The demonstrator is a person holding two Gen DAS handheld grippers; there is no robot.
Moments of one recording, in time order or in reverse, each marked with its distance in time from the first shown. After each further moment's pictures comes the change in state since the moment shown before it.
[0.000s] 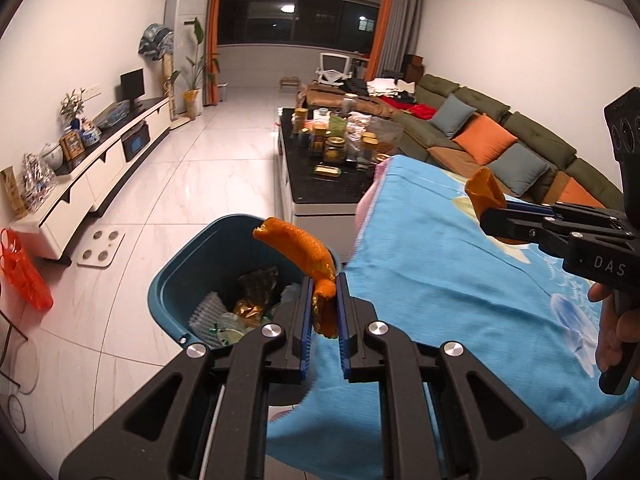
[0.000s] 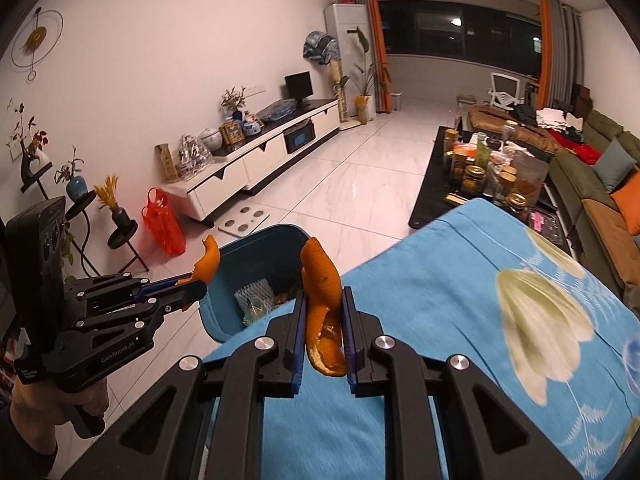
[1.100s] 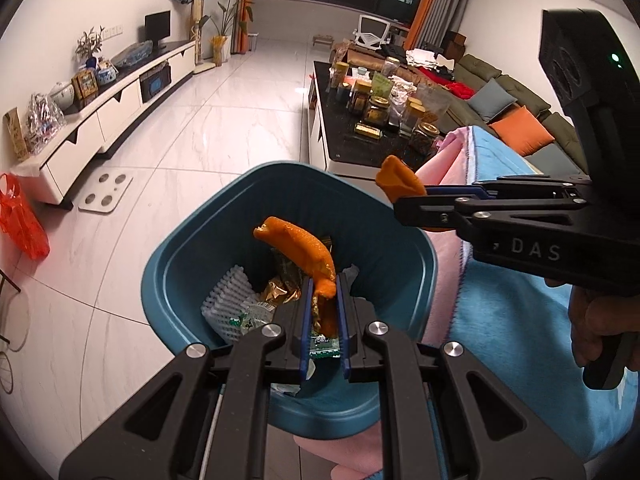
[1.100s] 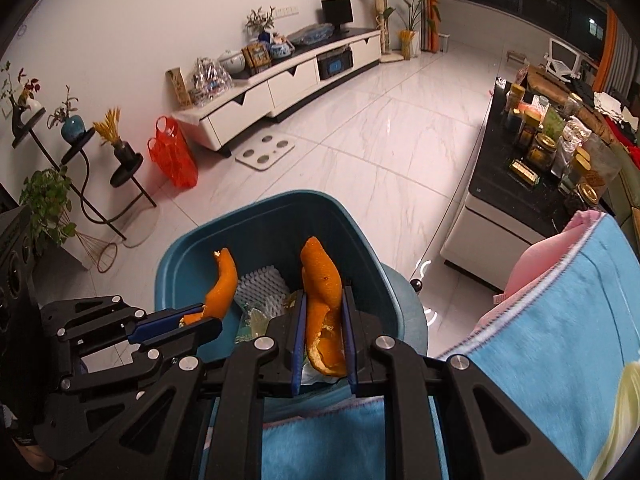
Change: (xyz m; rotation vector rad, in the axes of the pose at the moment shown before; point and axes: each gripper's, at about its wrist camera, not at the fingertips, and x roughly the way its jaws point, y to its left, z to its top) left arm 0.139 0.080 -0.006 -0.138 0.161 0.033; right arm 0.185 0.035 0.047 -0.102 0.291 0.085
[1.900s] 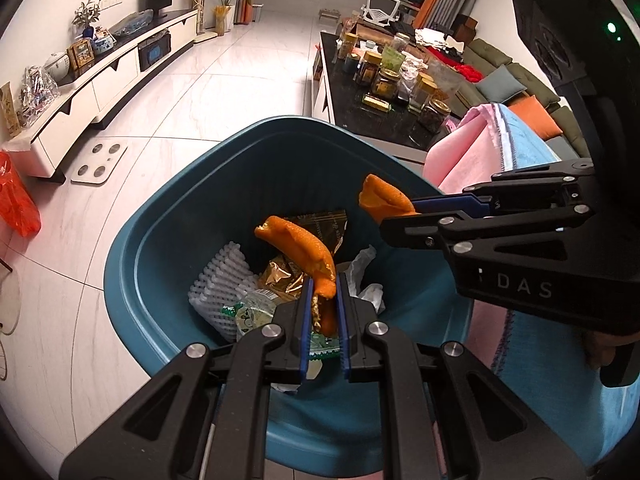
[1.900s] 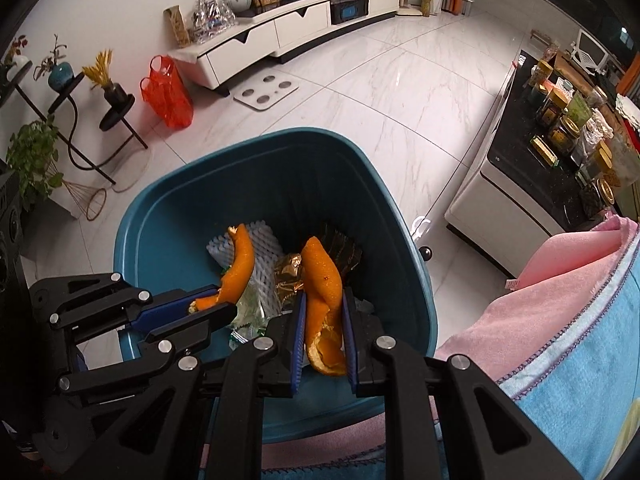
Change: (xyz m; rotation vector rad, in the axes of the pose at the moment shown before) left arm 0.069 0.017 0.000 -0.034 0.100 -0.010; right arm 0.054 0.019 0.006 -0.081 0.216 -0.029
